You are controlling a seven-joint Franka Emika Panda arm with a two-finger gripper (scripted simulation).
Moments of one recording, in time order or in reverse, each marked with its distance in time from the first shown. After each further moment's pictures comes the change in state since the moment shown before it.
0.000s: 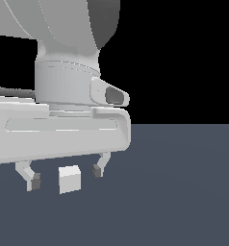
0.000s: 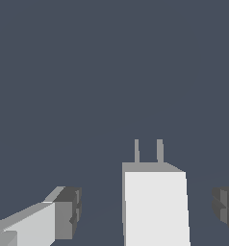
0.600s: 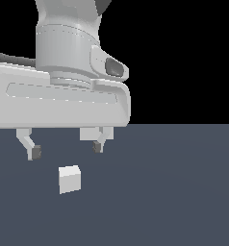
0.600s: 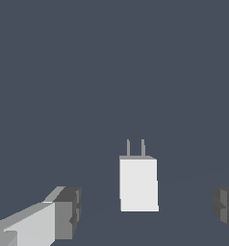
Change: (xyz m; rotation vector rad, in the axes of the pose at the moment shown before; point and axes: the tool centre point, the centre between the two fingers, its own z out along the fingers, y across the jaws) arm 0.006 0.000 -0.041 0.000 0.001 0.003
